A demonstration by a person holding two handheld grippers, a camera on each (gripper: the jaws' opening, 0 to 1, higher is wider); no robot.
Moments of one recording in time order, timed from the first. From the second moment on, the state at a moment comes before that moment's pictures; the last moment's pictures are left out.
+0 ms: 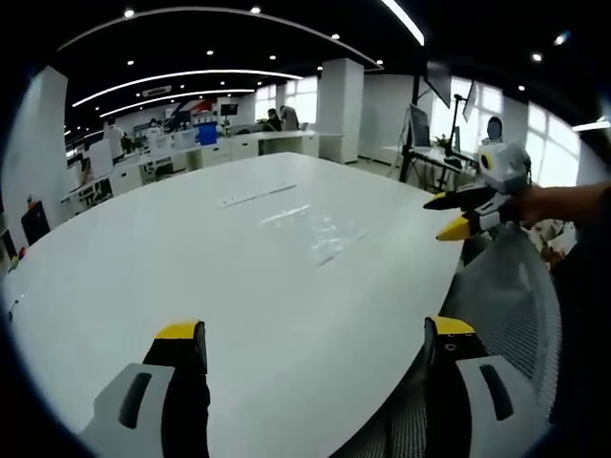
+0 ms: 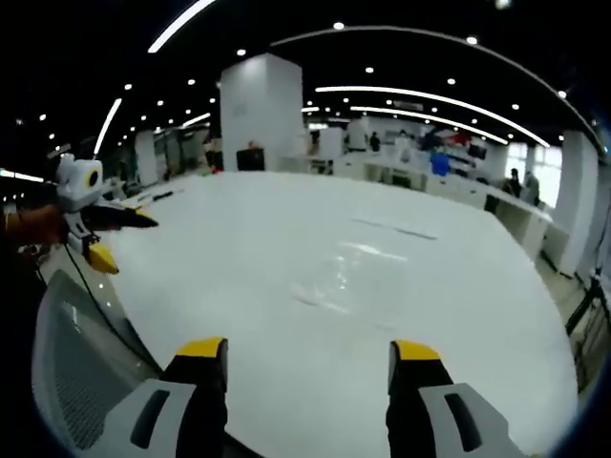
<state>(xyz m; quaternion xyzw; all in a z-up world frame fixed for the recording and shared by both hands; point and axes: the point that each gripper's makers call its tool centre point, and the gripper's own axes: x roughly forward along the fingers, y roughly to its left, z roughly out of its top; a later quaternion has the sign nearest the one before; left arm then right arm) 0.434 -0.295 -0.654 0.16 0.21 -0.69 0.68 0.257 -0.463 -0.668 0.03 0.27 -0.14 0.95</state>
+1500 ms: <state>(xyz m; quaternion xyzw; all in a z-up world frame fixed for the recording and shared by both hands) 0.445 -0.304 -0.655 0.16 0.21 -0.68 0.68 0.368 -0.506 -0.717 -0.14 0.37 0.00 0.92</state>
